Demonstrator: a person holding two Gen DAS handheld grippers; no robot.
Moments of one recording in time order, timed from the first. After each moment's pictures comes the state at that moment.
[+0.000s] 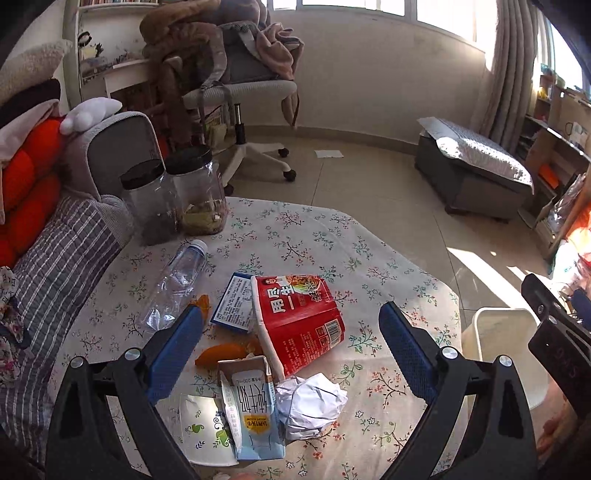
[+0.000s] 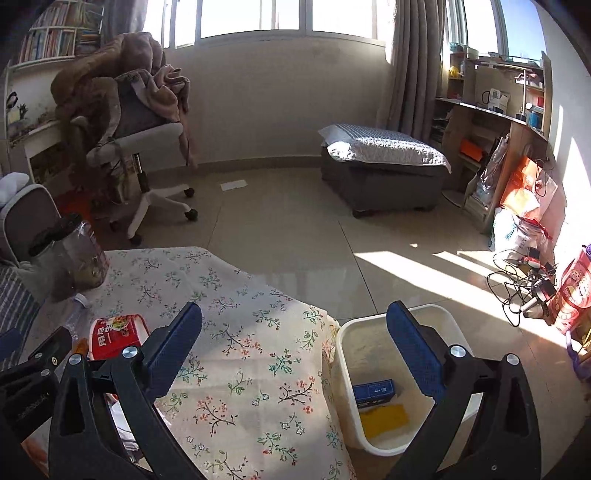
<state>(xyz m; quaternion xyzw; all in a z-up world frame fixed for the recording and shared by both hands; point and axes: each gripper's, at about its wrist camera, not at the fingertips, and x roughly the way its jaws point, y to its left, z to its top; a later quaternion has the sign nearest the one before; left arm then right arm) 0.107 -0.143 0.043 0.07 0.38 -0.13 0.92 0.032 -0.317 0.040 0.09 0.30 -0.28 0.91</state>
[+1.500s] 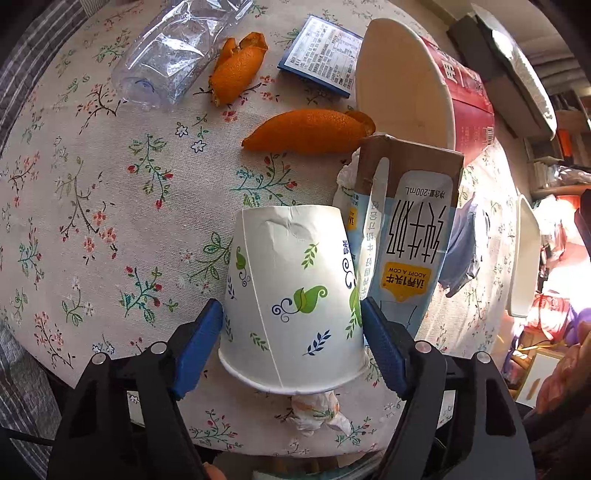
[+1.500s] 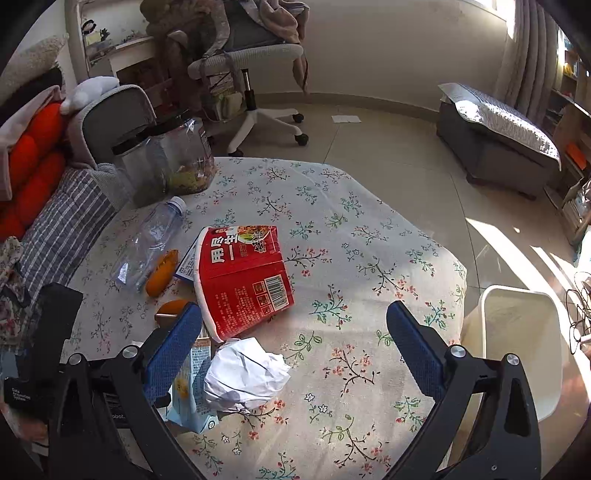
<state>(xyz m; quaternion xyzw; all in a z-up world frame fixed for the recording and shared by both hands) 0.141 -0.032 -0.108 0.00 0.71 -0.17 0.68 0.095 -0.229 -0.010 0.09 0.43 -0.07 0.89</state>
